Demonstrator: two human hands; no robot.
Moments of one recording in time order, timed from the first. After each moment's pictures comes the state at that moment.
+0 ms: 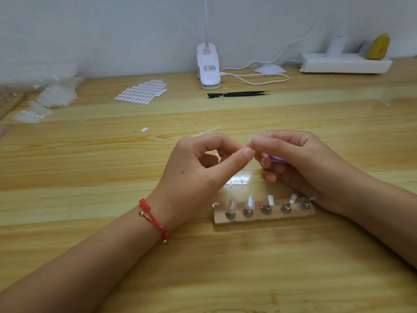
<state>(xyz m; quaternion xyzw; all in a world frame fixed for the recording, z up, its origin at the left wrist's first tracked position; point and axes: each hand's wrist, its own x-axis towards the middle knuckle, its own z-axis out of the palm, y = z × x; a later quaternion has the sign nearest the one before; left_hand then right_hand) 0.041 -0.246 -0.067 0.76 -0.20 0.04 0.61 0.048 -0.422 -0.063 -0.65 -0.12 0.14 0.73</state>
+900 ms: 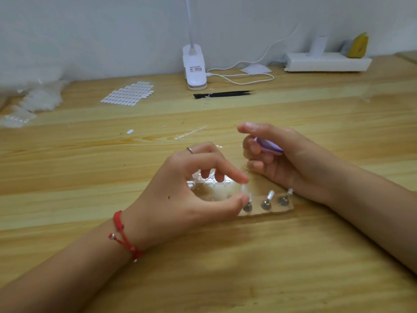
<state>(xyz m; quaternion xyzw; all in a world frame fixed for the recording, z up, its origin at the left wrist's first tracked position) 0.024 -0.243 -0.063 0.81 -0.32 0.03 0.49 0.057 -0.430 -0.062 -0.54 -0.07 0.20 0.82</state>
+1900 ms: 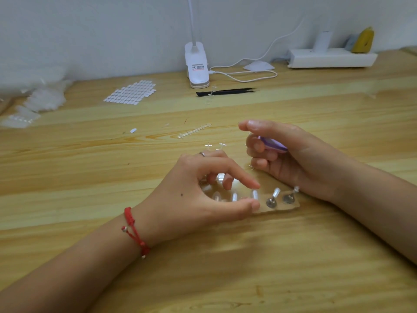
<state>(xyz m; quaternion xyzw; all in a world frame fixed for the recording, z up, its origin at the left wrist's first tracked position) 0.027 -0.244 -0.066 0.82 -0.32 -0.05 0.48 0.056 -0.429 -0.060 -0.55 -0.07 0.20 0.81</state>
